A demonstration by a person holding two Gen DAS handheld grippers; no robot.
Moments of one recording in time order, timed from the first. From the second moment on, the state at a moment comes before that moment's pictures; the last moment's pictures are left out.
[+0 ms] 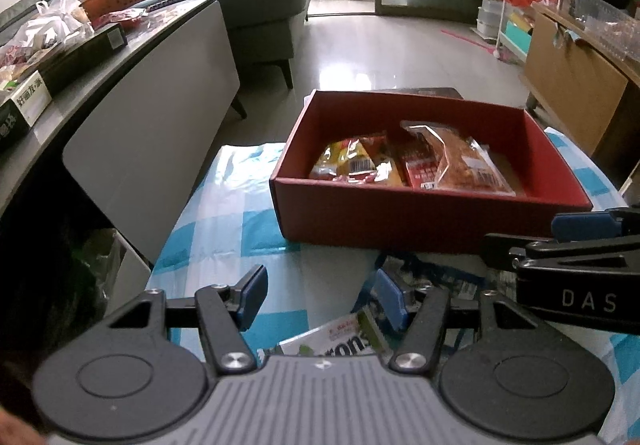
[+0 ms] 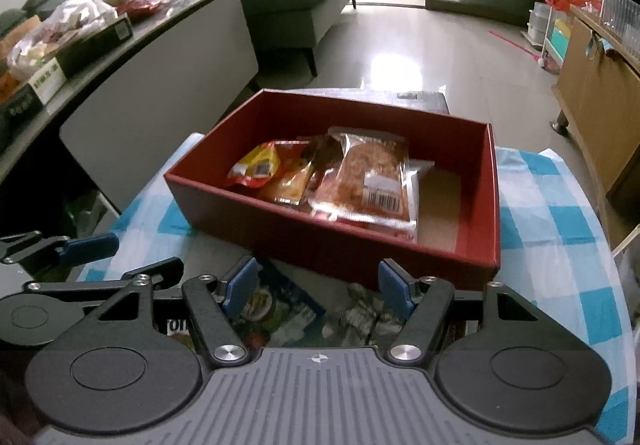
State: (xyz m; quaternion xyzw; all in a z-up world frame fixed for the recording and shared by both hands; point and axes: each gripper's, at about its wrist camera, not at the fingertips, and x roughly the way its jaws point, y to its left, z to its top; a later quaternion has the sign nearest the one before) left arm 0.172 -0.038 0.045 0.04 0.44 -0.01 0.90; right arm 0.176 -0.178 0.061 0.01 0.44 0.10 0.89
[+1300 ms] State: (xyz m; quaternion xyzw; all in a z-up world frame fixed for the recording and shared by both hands) left arm 0.086 0.018 0.005 0.01 0.54 -0.06 0.84; right arm 0.117 -0.124 0.001 -0.13 0.52 0.24 0.81
